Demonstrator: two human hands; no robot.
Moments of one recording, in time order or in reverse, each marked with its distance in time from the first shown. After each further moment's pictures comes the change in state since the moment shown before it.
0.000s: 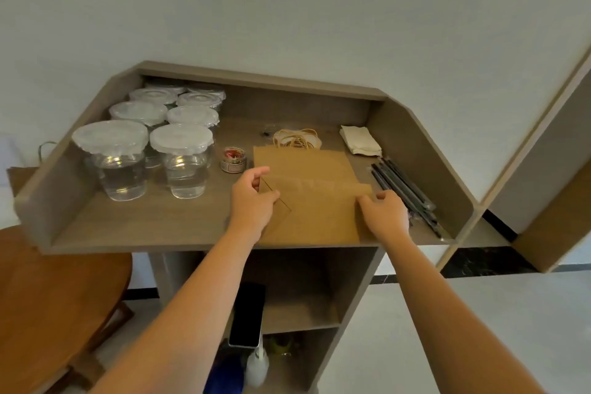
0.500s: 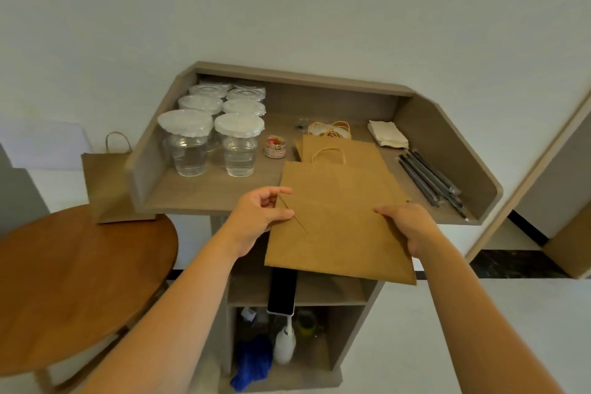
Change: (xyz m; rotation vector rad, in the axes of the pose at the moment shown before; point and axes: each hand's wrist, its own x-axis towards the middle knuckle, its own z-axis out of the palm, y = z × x) left_hand -0.066 -0.009 -0.105 -0.251 -0.394 -0.195; right_hand -0.091 -0.005 -0.010 0.414 -0.323 0.200
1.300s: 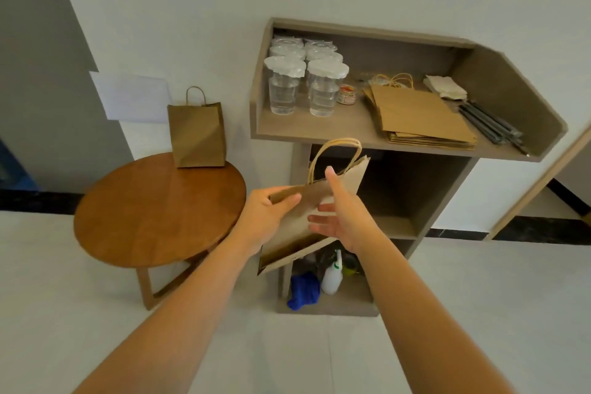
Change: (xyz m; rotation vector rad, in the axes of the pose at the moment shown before) left_hand -0.188 -0.040 -0.128 0.190 0.105 0.099; right_hand -0.207 0.064 0.216 0.216 -0.348 0.103
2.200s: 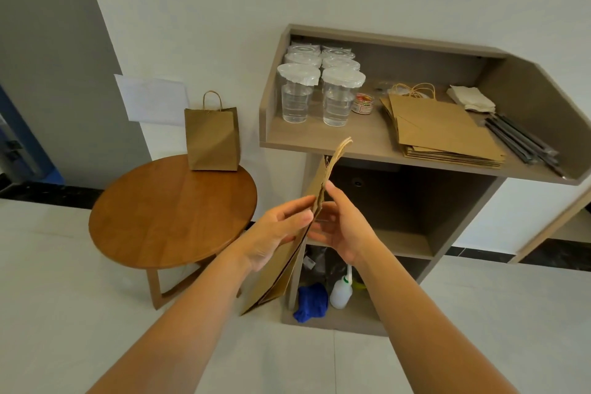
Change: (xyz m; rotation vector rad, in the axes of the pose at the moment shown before) left_hand 0.010 -0.006 0.004 -0.100 -0.262 -0.112; right_hand 0.037 0.008 -0.005 0.028 -0.177 -0.071
